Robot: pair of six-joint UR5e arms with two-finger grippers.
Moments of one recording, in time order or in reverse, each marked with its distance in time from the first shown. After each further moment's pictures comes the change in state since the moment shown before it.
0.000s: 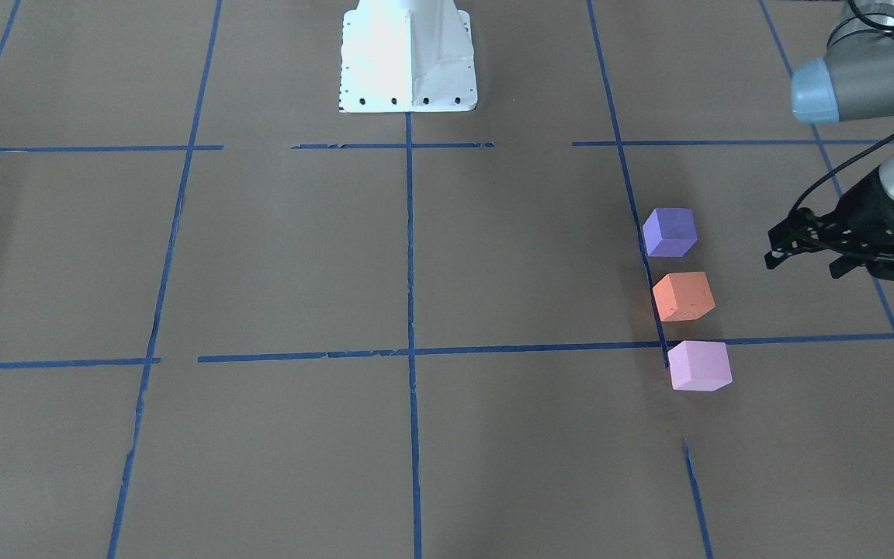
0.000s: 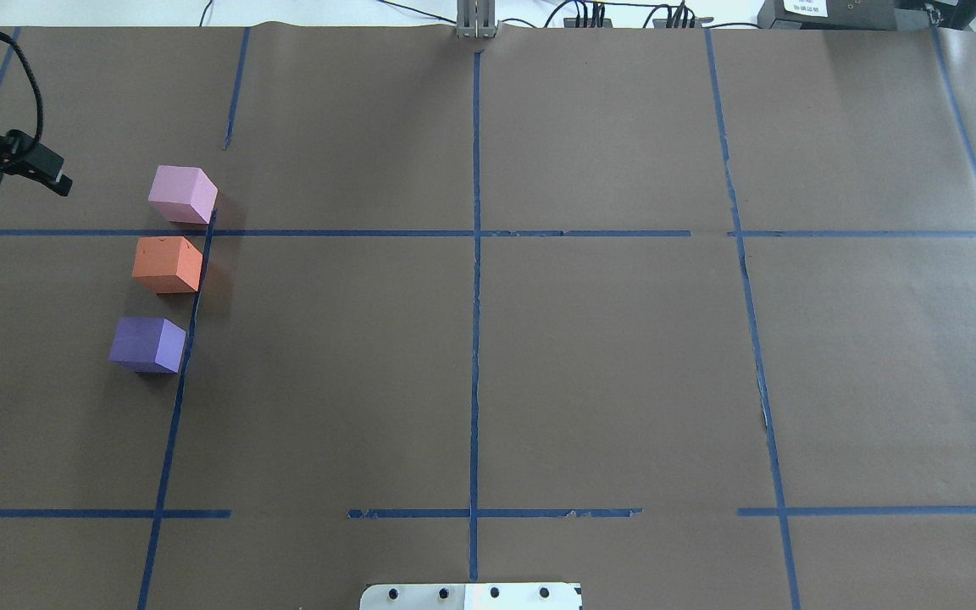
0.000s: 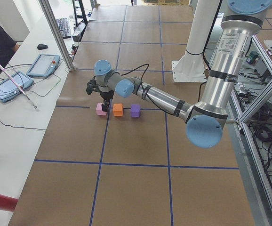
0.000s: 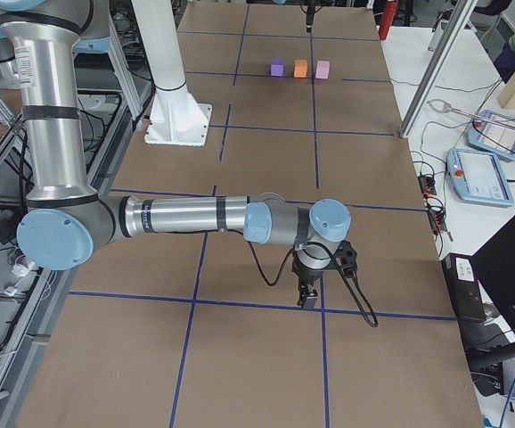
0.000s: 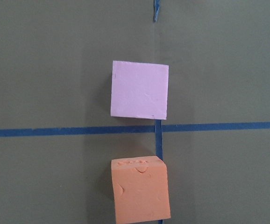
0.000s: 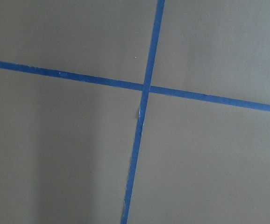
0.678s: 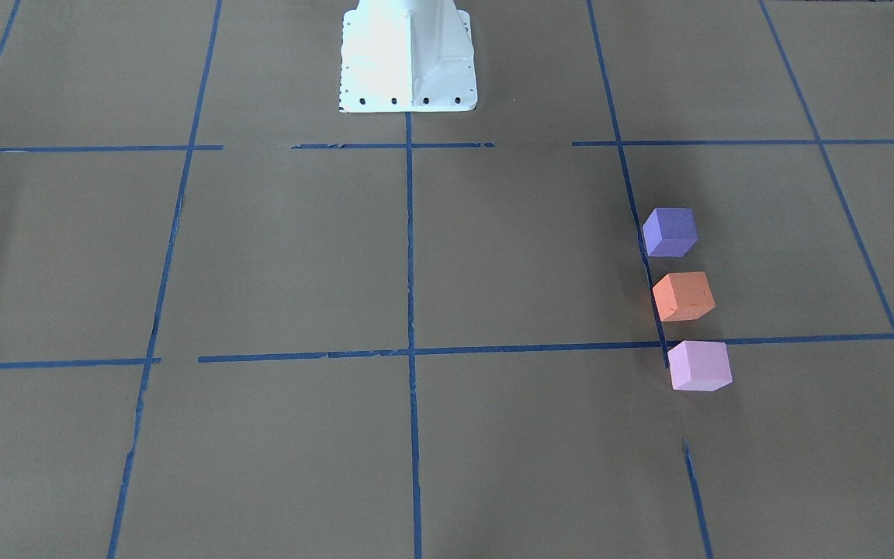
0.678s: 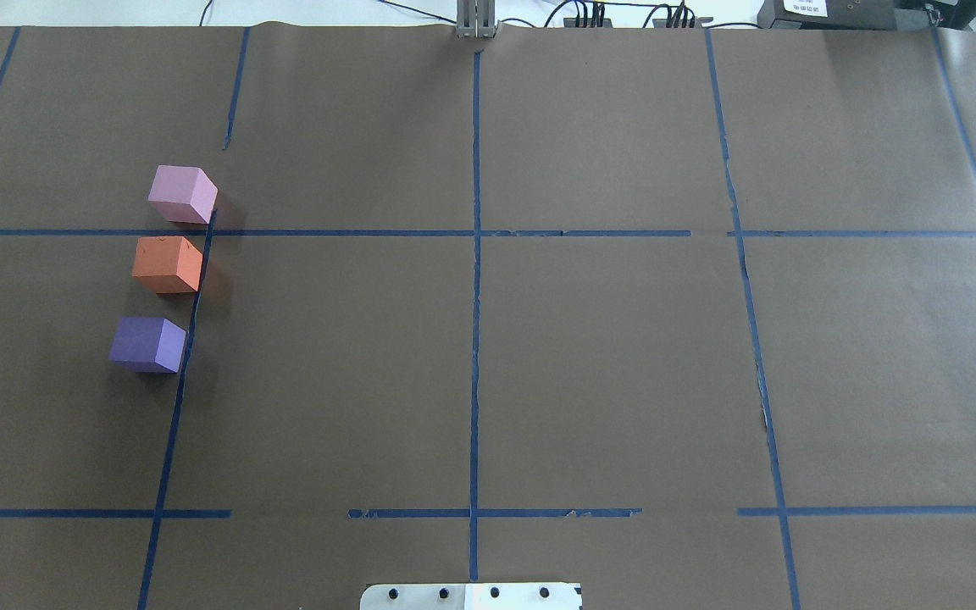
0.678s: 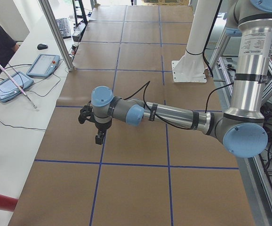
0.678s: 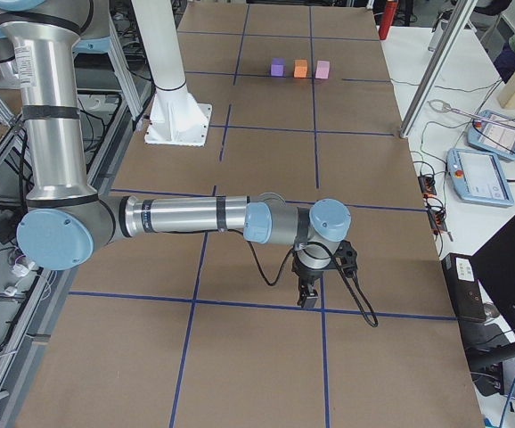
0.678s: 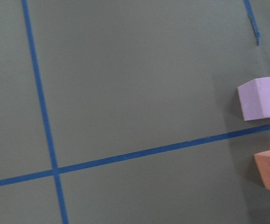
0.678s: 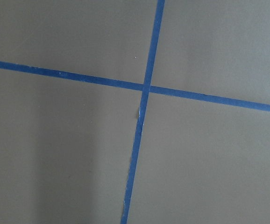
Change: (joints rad) left arm -0.266 0.170 0.079 -0.078 -0.025 0.298; right arm 0.000 0.000 0.000 0.000 0.000 0.000
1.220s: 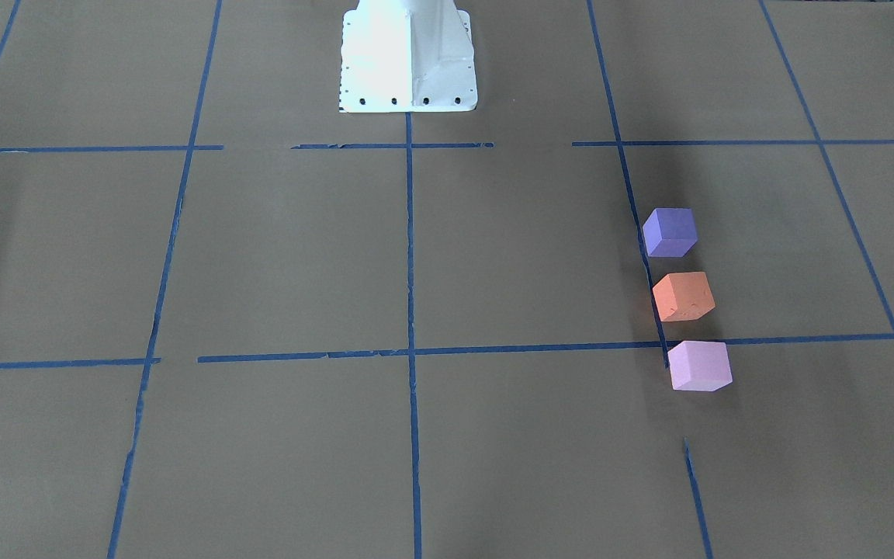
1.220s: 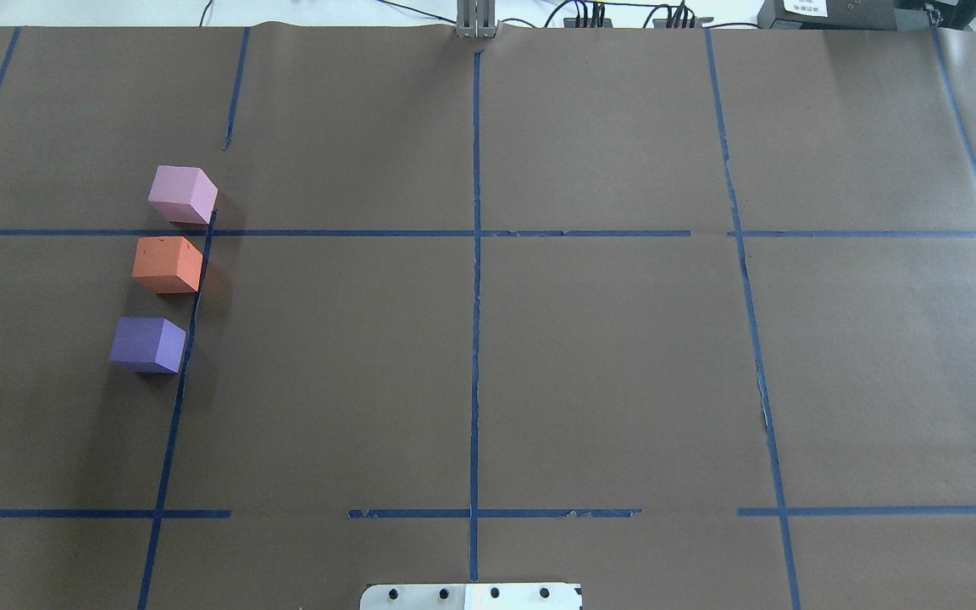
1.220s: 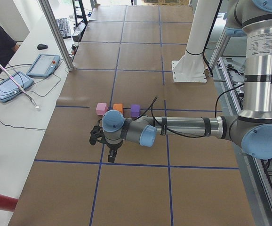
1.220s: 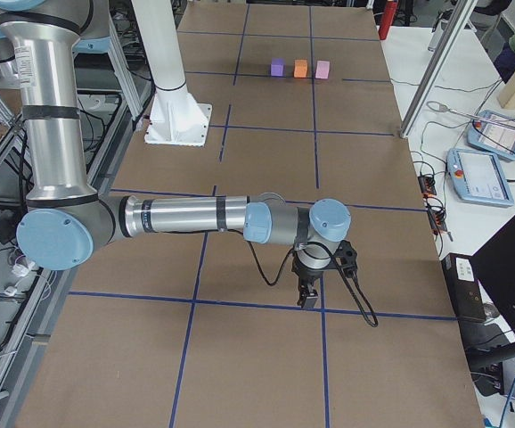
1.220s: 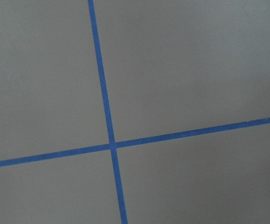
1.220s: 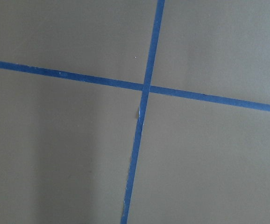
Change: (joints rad) left arm -0.023 0.097 0.061 -0.077 -0.065 0.017; right arm 0.000 0.000 0.000 0.000 0.000 0.000
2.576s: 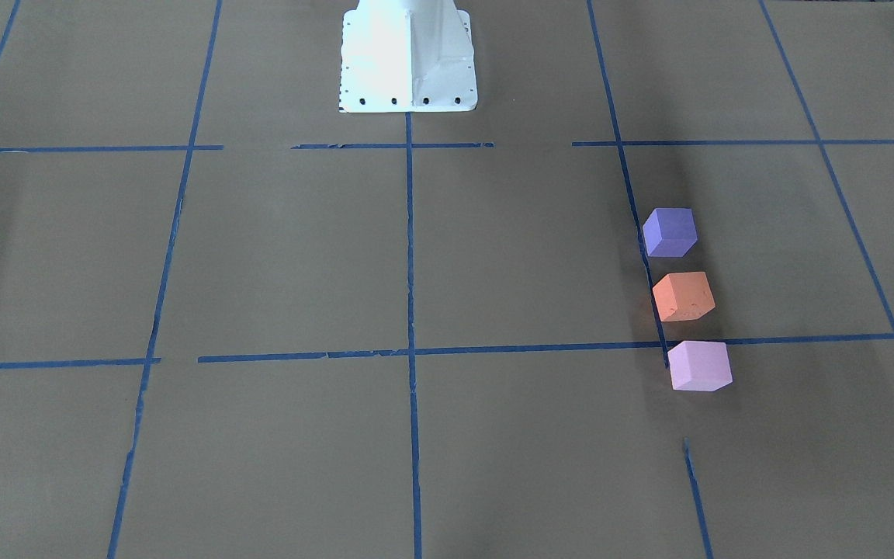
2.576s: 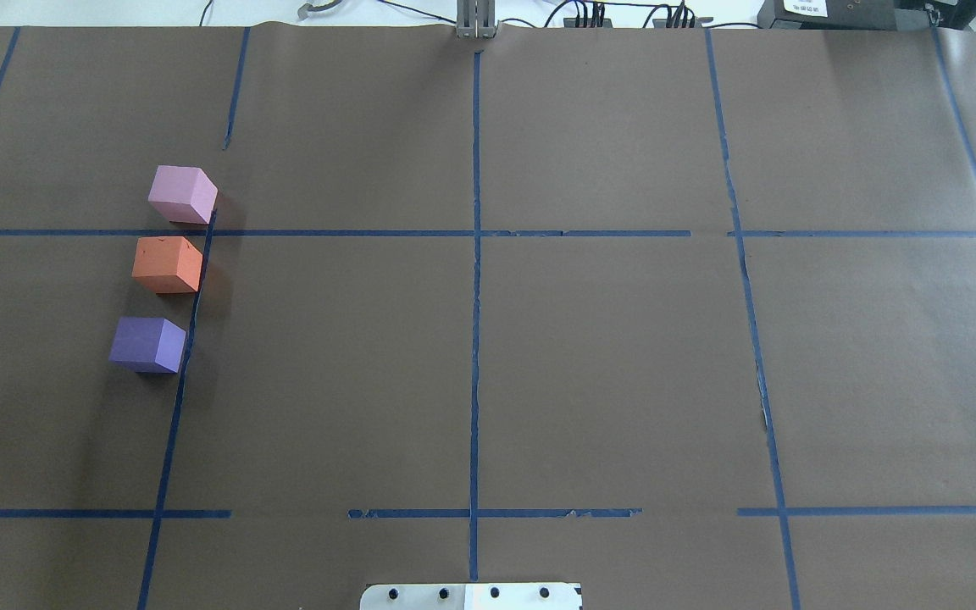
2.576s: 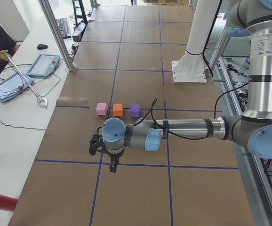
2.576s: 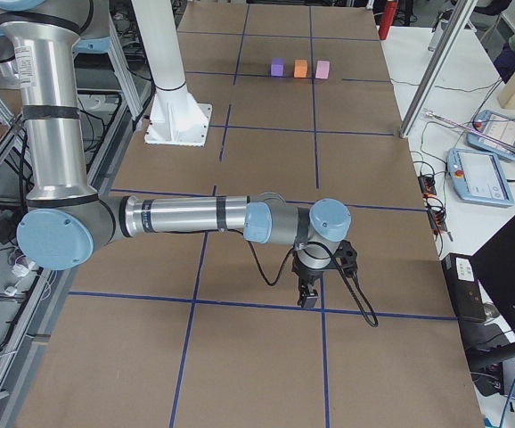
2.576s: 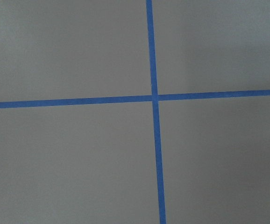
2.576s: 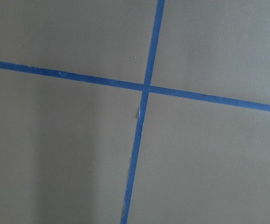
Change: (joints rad) left arm -0.087 -0.002 0.004 0.115 0.013 0.097; right arm 0.000 0.000 0.000 0.000 0.000 0.000
